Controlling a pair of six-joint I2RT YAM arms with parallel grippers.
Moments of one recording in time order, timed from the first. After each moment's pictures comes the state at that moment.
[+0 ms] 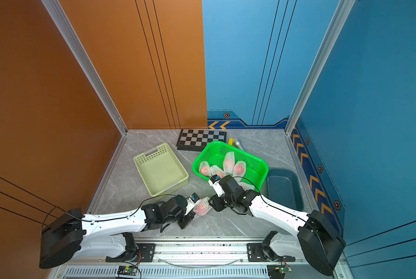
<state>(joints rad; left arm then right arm) -1.05 1.24 0.50 -0.14 -0.02 -0.20 0.77 1.24 0.64 -0.27 -0.28 0.31</state>
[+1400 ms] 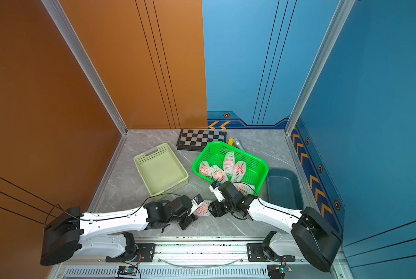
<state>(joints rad) -1.11 1.26 0.62 -0.34 -0.08 -0.18 0.79 1.28 0.54 -0.17 -0.27 0.37</state>
